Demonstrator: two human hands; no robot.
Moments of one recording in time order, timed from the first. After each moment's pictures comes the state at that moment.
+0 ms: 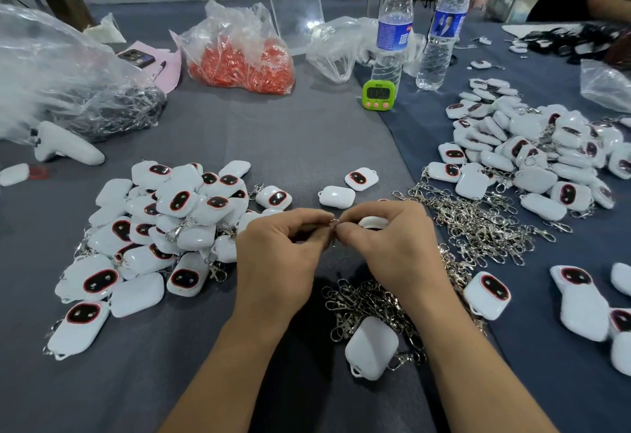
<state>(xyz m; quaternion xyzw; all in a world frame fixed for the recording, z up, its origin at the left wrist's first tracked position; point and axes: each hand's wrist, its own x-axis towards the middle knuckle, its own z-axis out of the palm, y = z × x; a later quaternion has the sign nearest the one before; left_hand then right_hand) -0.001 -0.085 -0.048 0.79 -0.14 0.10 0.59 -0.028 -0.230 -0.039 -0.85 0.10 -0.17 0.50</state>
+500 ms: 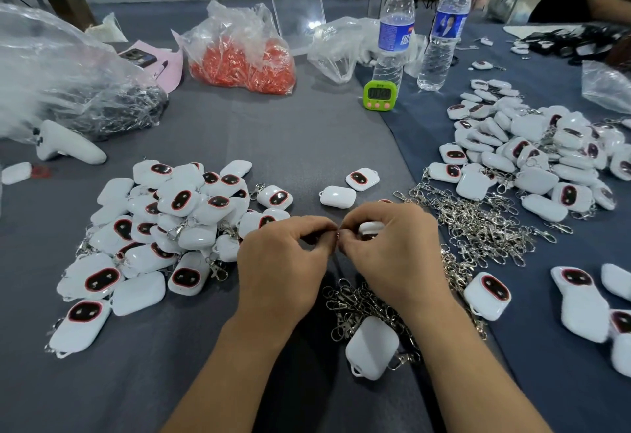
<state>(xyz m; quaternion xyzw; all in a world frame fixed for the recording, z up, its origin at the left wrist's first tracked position) -0.004 -0.085 -0.051 0.86 -0.15 0.17 0.46 -0.034 -0.228 -0.041 -0.89 0.08 -0.22 0.39</state>
